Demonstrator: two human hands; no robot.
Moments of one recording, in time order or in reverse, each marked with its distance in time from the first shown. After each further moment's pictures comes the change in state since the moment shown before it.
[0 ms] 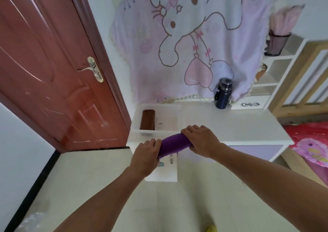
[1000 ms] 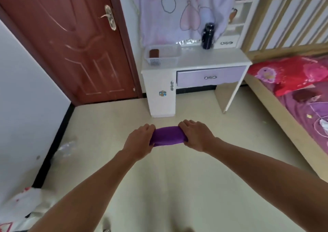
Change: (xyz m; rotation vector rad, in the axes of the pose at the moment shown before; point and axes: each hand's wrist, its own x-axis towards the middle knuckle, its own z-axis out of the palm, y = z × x) left_hand -0.555 0.075 -0.038 -0.185 -0.065 -0.009; right_hand -0.400 -0.438 -0.052 0.174 -0.088 0.135
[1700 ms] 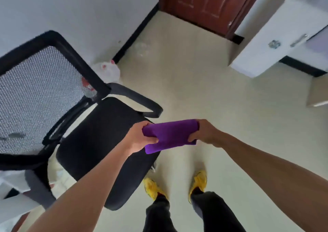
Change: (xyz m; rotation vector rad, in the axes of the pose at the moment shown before) left_hand -0.478 -0.268 0.125 -1.085 -0.056 -0.927; right_hand -0.011 -0.445 0.207 0.911 -0.789 0.208
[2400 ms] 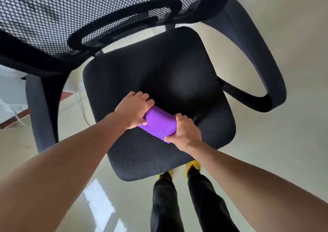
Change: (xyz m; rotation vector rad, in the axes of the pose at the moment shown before) left_hand 0.069 -0.302 -0.063 0.958 0.056 -0.083; right_hand 0.203 0.056 0.307 -0.899 -0.221 -0.238
